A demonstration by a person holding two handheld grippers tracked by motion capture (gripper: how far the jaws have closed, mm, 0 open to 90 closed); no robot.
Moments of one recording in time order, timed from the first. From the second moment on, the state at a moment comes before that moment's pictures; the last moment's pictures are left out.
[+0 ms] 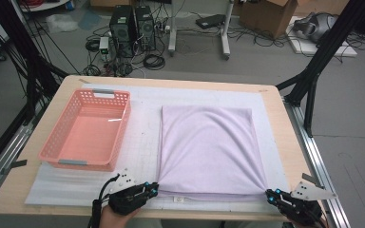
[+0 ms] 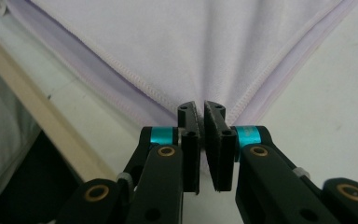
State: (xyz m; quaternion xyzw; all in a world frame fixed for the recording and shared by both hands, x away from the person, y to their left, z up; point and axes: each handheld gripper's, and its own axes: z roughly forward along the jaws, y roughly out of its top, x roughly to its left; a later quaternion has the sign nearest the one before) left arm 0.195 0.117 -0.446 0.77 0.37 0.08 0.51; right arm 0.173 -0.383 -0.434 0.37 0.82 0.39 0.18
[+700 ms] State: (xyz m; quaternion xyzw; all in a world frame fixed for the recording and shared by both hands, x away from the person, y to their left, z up) left arm 0.202 0.092 -0.454 0.78 0.40 0.11 0.46; right arm 0.194 -0.376 -0.446 0.44 0.79 0.38 0.18
